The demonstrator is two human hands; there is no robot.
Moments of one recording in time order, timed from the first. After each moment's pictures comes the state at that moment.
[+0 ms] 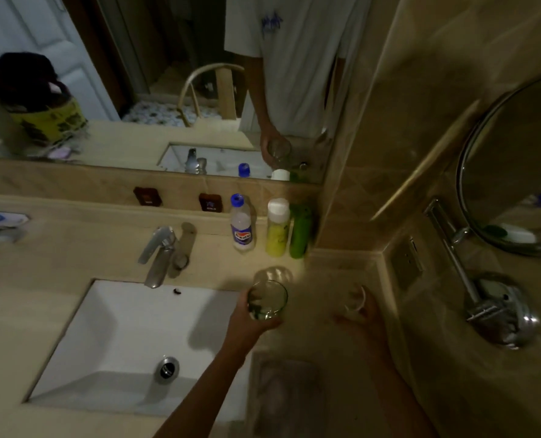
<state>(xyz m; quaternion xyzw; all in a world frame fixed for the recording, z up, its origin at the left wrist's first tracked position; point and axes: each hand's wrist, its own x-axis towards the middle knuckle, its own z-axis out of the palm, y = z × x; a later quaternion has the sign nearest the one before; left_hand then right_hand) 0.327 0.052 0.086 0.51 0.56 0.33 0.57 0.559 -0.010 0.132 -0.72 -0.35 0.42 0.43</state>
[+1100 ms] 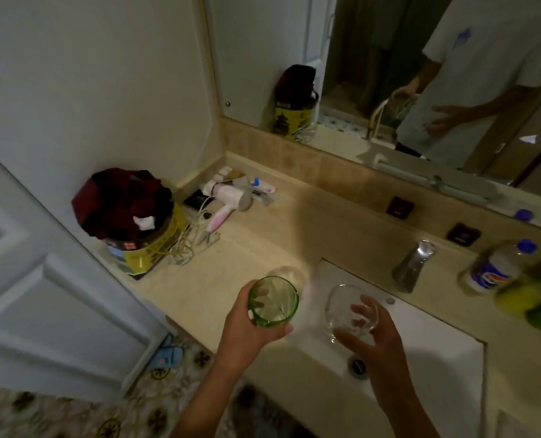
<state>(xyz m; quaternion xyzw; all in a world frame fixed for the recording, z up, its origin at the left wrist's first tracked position) -0.177 -0.054 0.171 0.41 0.65 0.50 0.41 0.061 -0.024 0.184 -0.54 -0.52 0.51 0.42</state>
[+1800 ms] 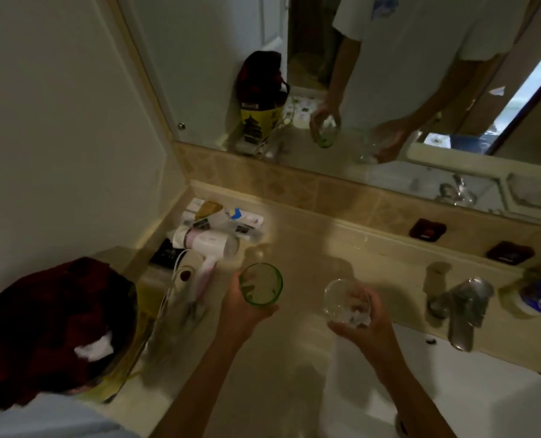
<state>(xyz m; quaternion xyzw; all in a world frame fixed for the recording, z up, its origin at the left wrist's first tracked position) -0.289 0.211 0.126 0.44 0.66 0.42 0.44 -0.034 0.185 0.135 -0.62 -0.45 0.50 0.41</state>
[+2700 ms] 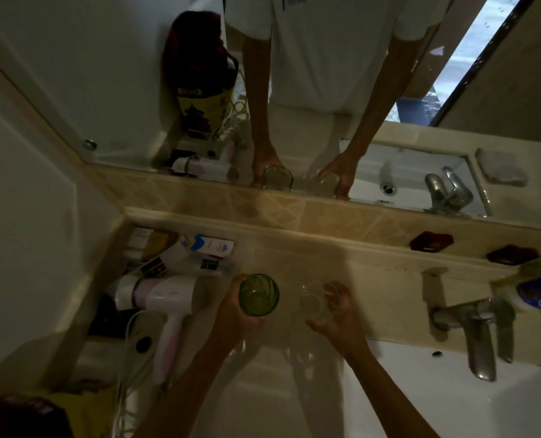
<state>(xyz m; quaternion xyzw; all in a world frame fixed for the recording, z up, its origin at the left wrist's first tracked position) -0.308 0.364 0.021 0.58 0.61 0.28 0.46 -0.077 0.315 0.054 -0.71 -0.44 0.42 0.34</state>
